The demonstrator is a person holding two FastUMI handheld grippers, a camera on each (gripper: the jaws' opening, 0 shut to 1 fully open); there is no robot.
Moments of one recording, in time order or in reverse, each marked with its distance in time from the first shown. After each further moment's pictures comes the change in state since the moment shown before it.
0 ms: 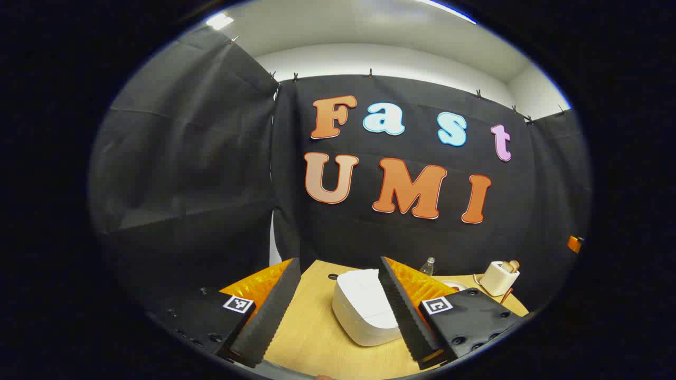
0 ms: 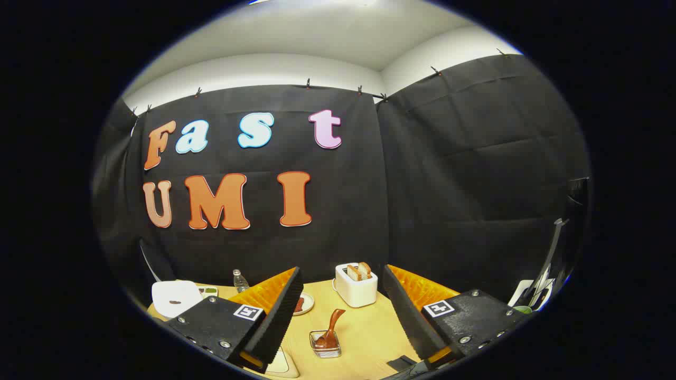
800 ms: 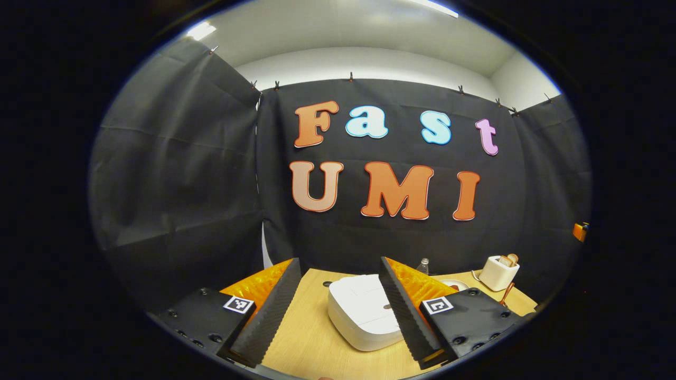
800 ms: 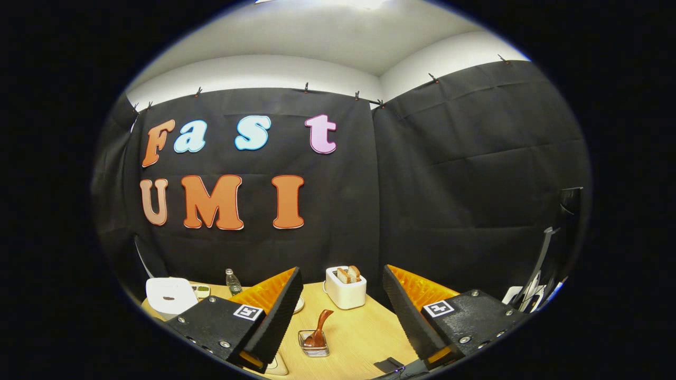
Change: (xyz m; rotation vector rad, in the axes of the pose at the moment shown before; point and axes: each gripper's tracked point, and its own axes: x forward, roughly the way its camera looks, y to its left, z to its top) left arm 0.009 -0.030 0.001 0.031 -0.022 -0.058; right arm -0.012 -0.017 0.007 -0.014 -0.026 -0.020
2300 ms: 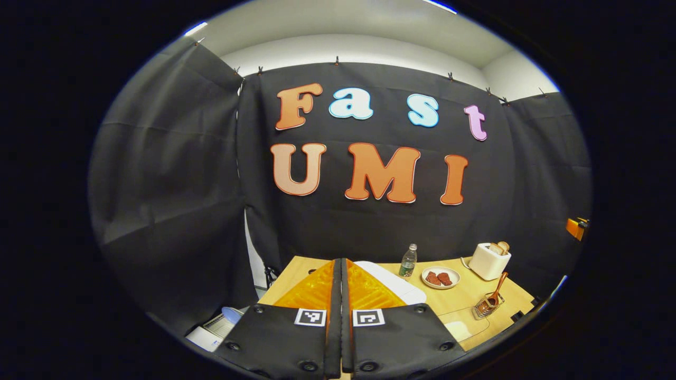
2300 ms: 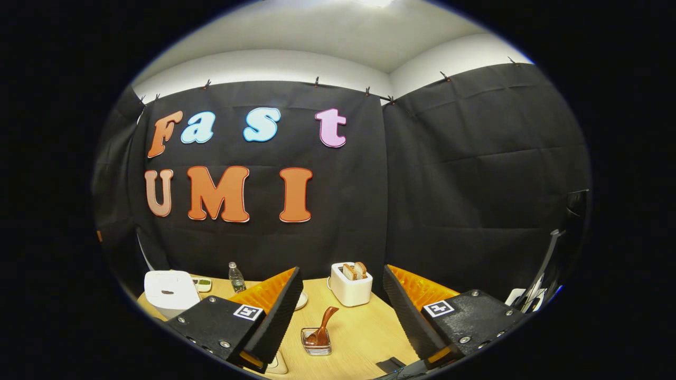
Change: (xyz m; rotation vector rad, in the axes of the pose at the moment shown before) left arm 0.039 -0.030 -0.033 0.012 0.080 -0.101; right arm 0.012 0.014 -0.016 -0.040 0.025 0.034
